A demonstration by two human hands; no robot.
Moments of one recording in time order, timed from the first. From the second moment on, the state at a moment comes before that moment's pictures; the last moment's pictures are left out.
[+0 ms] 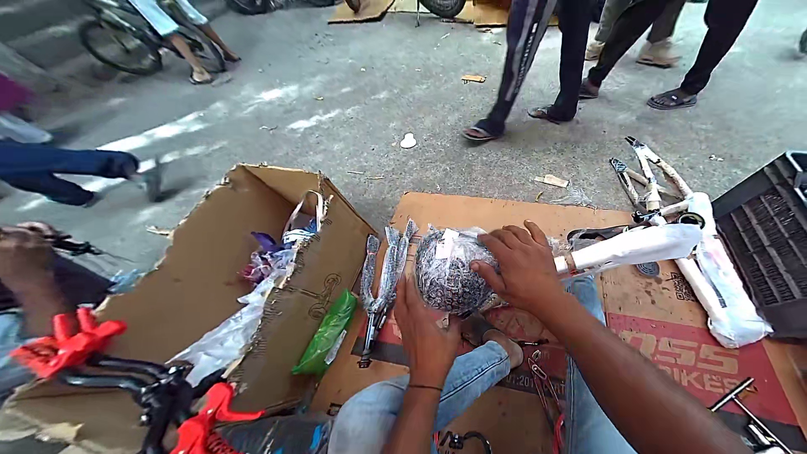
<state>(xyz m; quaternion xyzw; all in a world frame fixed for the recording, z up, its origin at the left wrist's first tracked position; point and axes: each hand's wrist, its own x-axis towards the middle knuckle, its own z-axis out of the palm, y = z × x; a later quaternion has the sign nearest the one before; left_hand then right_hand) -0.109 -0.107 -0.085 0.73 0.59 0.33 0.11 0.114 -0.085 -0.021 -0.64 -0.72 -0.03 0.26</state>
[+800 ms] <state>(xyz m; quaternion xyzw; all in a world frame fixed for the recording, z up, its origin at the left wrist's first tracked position) -0.043 -0.034 -0.197 0.63 0.69 -0.11 0.33 0.104 -0.025 0.018 -0.72 -0.68 0.07 0.02</state>
